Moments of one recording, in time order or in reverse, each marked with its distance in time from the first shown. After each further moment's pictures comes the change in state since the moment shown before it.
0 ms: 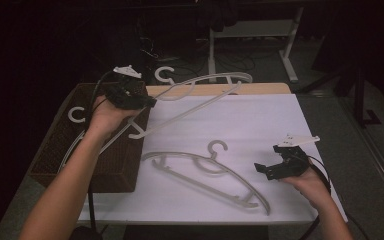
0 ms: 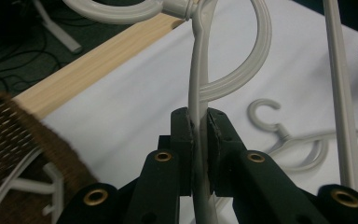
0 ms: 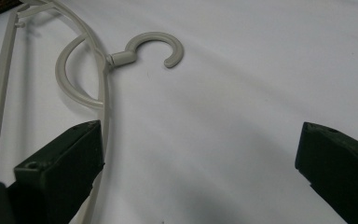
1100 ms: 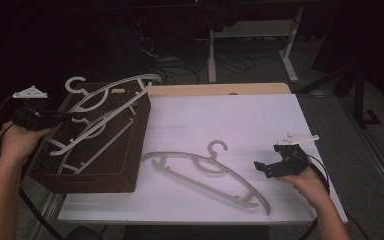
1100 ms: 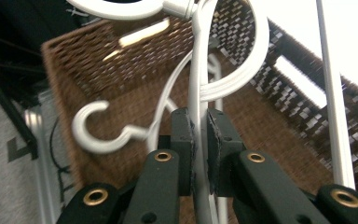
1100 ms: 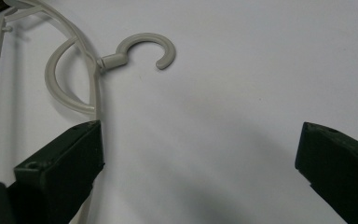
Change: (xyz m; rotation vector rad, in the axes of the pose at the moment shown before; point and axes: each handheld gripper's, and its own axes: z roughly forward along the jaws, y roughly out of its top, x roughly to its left) left arm 0.107 -0.145 -0.121 -0.005 0.302 -0.148; right arm -0.001 0.002 0.003 0.004 -0.023 0.027
